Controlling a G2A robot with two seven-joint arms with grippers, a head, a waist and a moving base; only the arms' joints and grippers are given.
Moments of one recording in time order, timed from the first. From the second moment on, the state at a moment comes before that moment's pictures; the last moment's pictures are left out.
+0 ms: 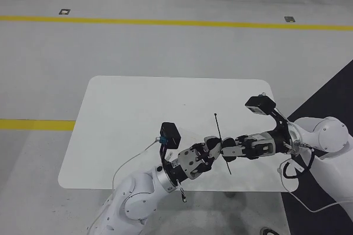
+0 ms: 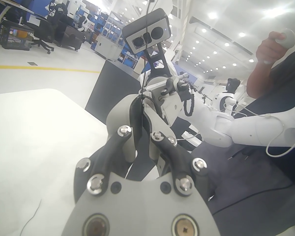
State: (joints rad) left arm 1.27 -1.33 -0.96 -1.92 0.64 -0.41 -0.21; right arm -0.98 -0.76 1.22 -1.75 0.70 -0.43 1.33
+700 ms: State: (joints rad) left arm 1.26 -1.33 -0.96 -1.87 0.69 -0.42 -0.20; right arm -1.01 -0.77 1.30 -1.78 0.73 -0.44 1.34
